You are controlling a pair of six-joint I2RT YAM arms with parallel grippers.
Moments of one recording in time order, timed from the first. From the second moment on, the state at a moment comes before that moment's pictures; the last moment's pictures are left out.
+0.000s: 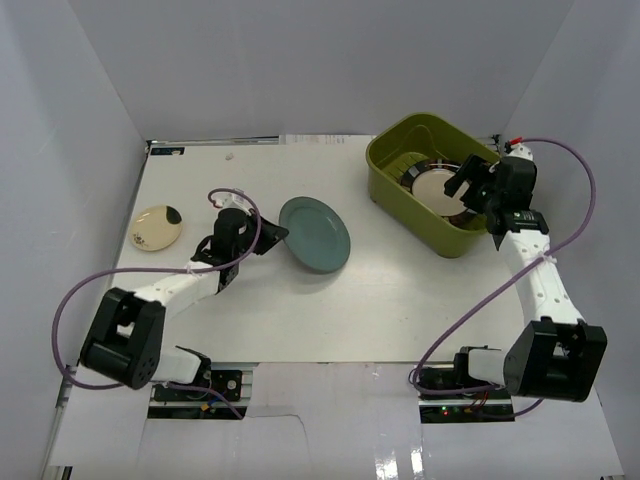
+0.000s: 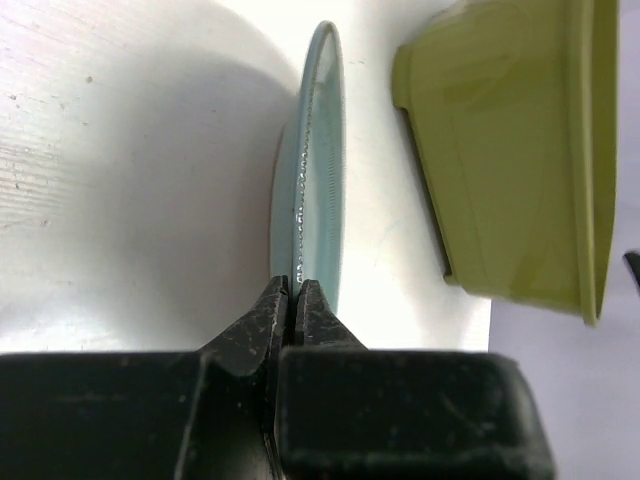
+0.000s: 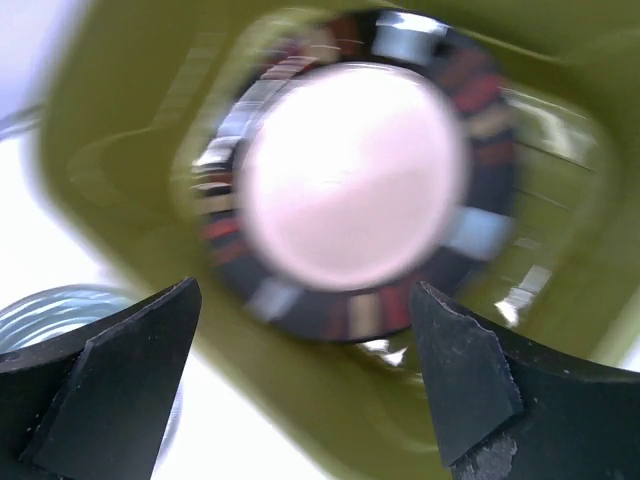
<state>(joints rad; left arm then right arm) -0.39 1.40 0.63 0.34 0.11 -0.96 -0.05 1.28 1.05 -0.28 -0.05 0.40</state>
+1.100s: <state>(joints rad) -0.36 0.91 0.63 0.28 0.58 -1.06 0.31 1.07 0.68 0.19 -0.78 0.61</state>
